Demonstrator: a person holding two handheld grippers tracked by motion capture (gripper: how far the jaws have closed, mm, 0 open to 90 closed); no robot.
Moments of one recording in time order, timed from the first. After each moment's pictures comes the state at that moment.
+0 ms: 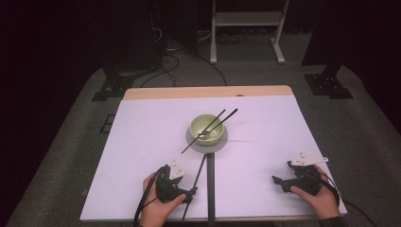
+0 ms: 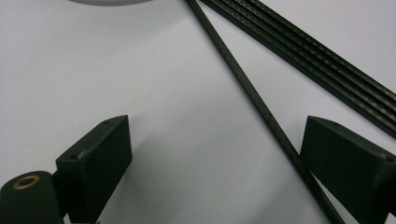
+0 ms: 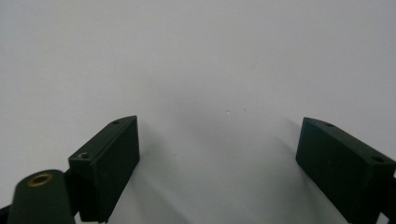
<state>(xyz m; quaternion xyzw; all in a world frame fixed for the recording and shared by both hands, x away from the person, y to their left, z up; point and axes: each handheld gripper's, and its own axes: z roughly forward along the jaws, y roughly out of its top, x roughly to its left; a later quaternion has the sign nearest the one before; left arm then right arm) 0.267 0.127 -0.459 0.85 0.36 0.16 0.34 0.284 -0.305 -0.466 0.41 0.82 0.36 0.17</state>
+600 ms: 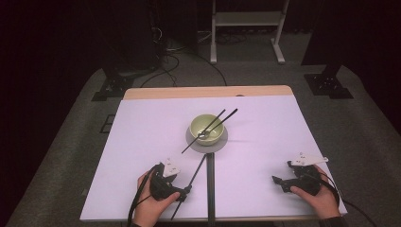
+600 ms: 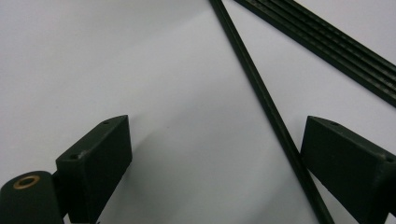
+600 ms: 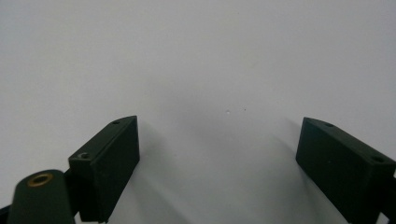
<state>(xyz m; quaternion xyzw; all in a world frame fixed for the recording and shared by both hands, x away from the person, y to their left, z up) 0.273 0.144 -0.458 0.86 0.36 0.15 0.34 0.284 -0.305 -0.466 0.41 0.82 0.36 0.17</state>
